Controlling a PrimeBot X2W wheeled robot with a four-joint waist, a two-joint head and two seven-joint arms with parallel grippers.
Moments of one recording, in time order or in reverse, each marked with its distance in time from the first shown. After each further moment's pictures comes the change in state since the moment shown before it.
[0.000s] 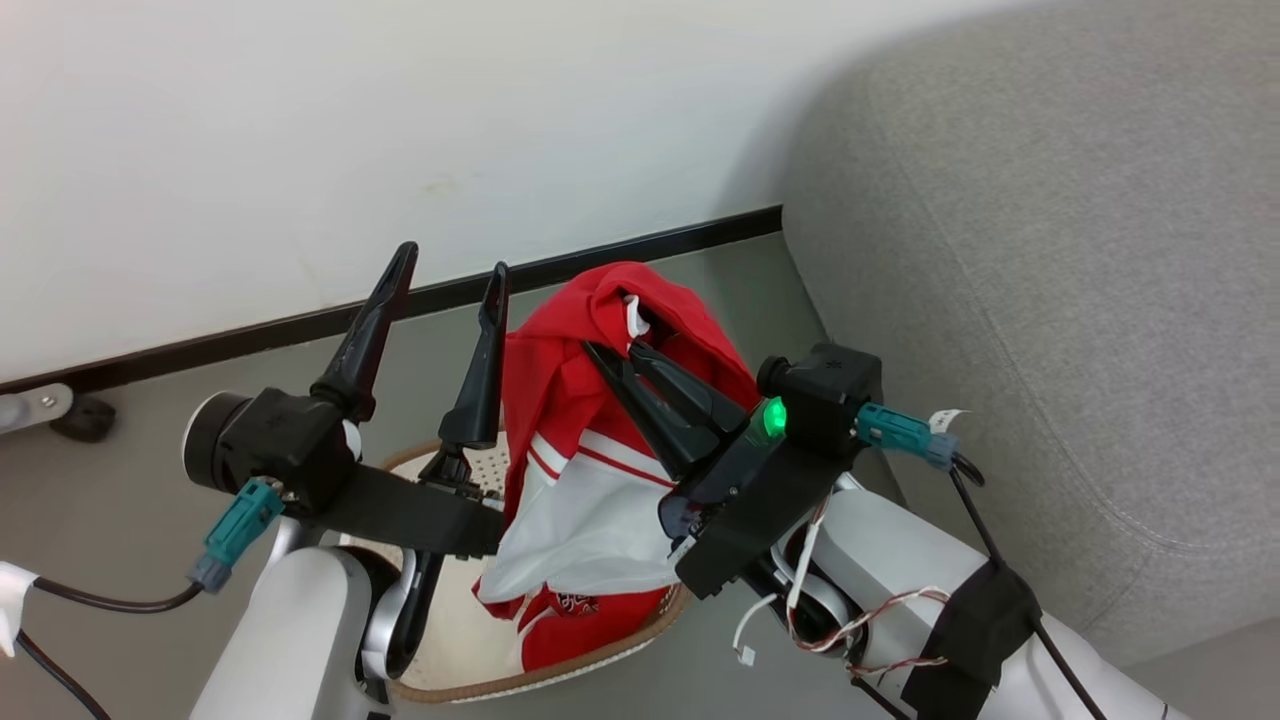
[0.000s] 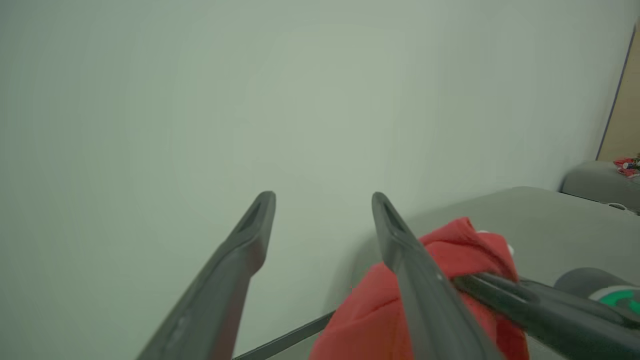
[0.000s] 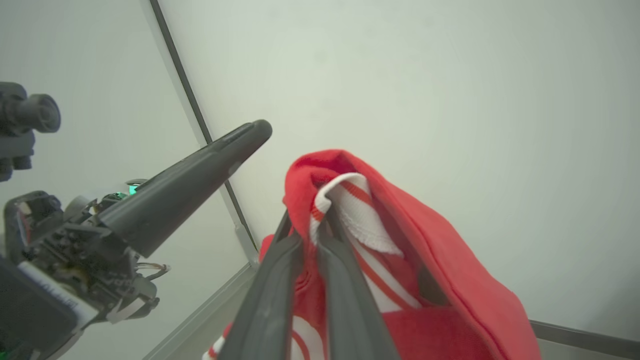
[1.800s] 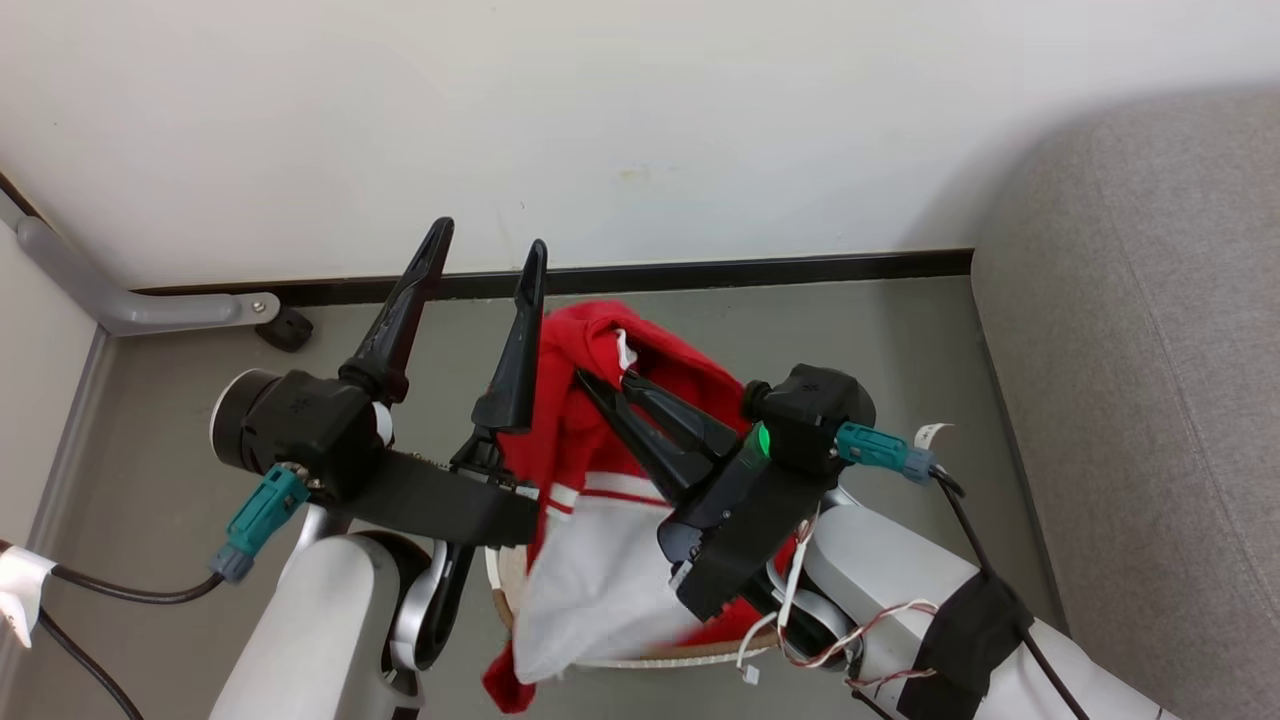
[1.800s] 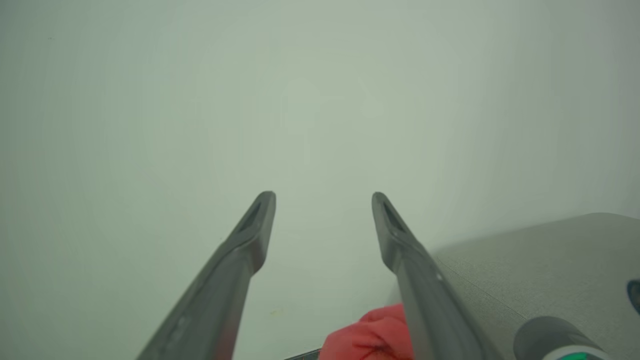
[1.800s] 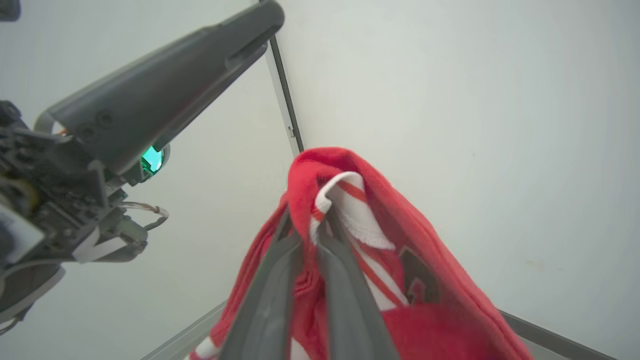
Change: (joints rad) left arm -0.018 -0.036 -0.020 -0.052 0.000 0.009 0.034; right arm -0.001 -0.001 0.038 0.052 -0.026 0.031 0.001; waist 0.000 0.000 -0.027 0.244
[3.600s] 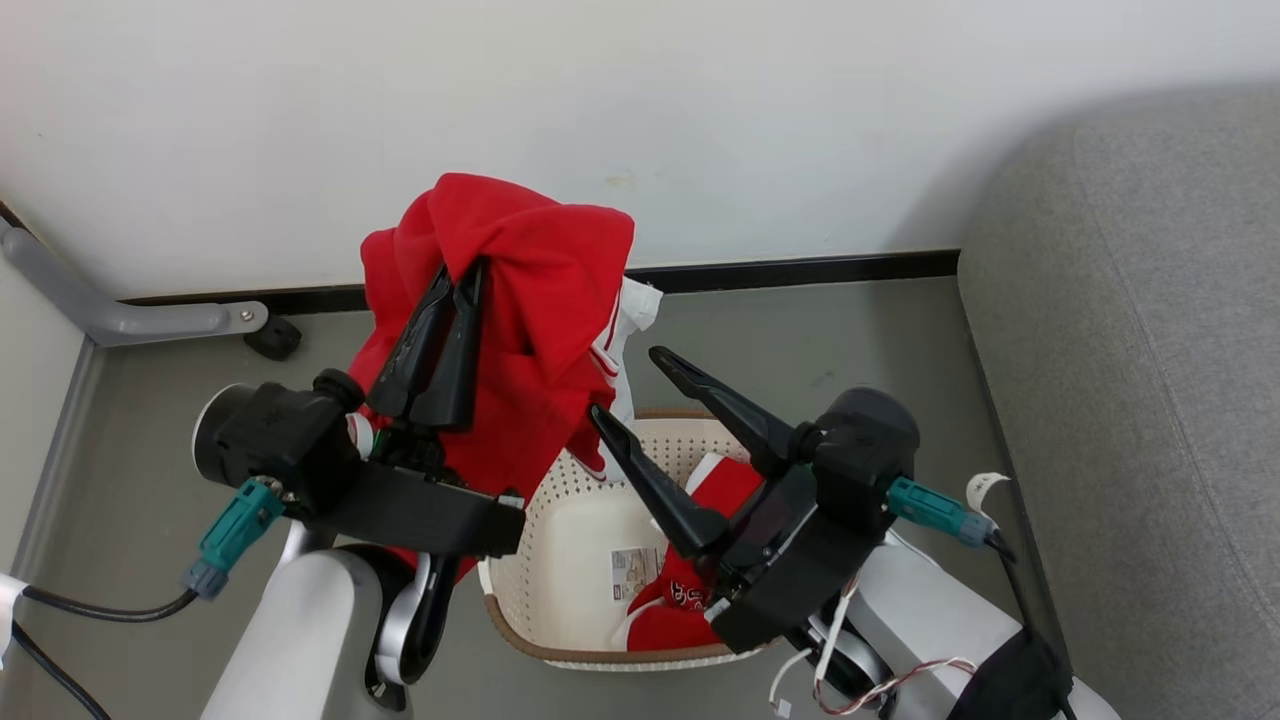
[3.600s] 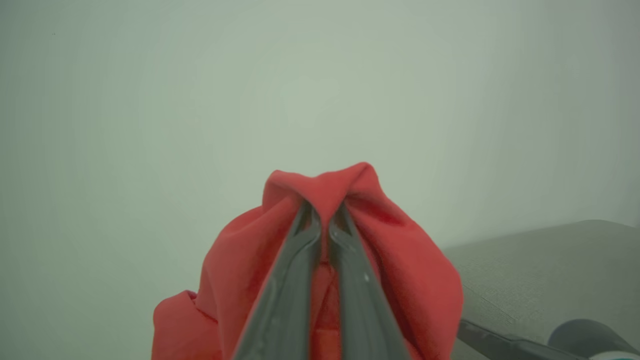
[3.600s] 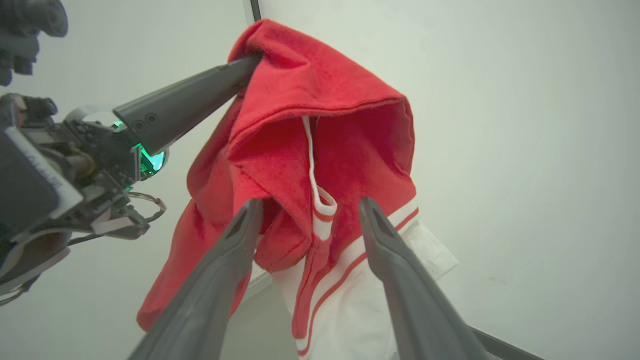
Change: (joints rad) left arm 0.035 0.009 0.021 -0.047 -0.019 0.008 0.019; right arm 0.159 -0.005 -0.174 -0.140 -0.218 0.028 0.002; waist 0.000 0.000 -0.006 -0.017
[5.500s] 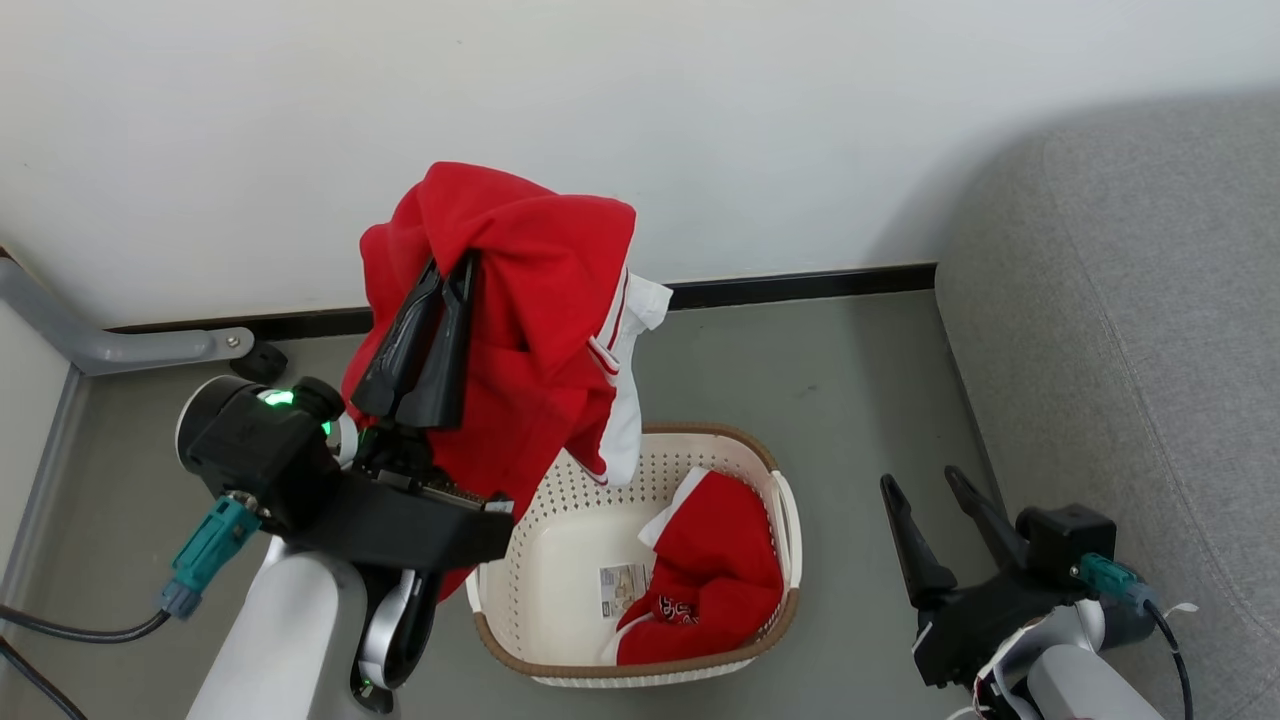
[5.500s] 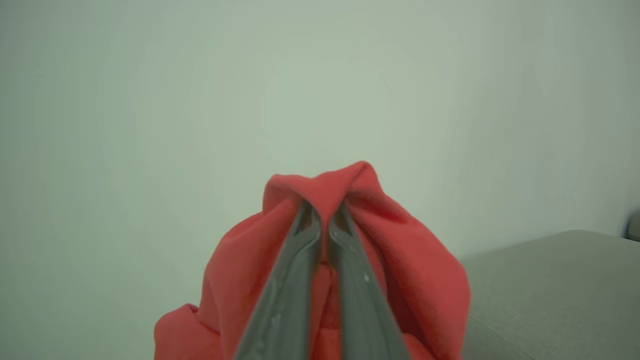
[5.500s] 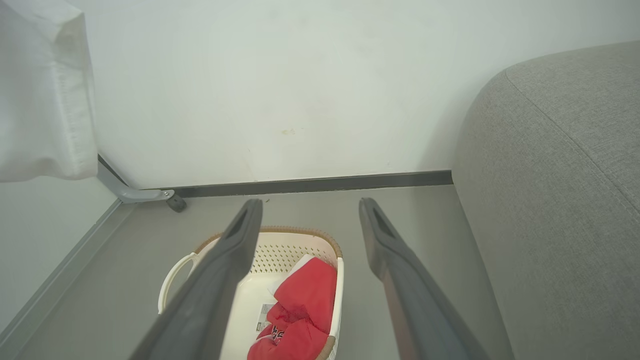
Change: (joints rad) left arm 0.005 0.014 0.012 -0.032 0.000 -0.033 -0.037; right arm 0.225 -0.018 -0.432 0.360 -0.066 -0.043 -0.003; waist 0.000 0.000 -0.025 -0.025
